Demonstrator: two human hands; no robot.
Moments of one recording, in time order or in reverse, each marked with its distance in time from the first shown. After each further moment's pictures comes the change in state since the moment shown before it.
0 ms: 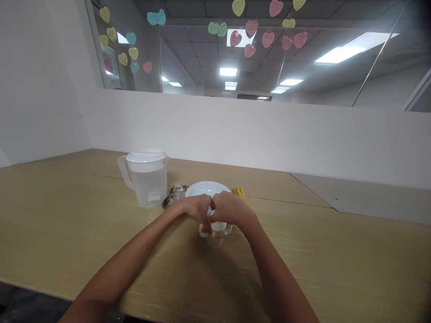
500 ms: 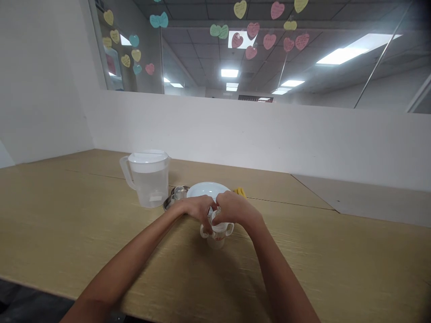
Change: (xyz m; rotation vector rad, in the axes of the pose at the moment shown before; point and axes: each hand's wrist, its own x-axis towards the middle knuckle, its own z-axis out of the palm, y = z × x) left_hand 0.000 -0.003 -0.002 0.040 -0.013 0.024; right_hand 0.003 0.013 0.003 0.033 0.027 -0.057
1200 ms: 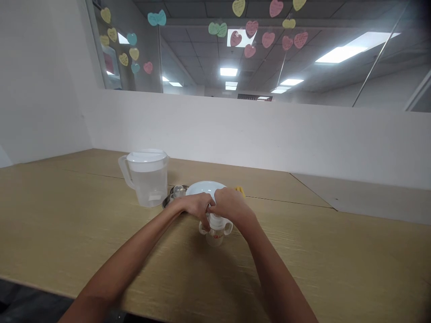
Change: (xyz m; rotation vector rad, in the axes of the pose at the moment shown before) left_hand 0.002 -0.006 -0.001 -0.149 0.013 0.085; right_hand 0.009 -0.008 0.006 -0.102 0.108 0.115
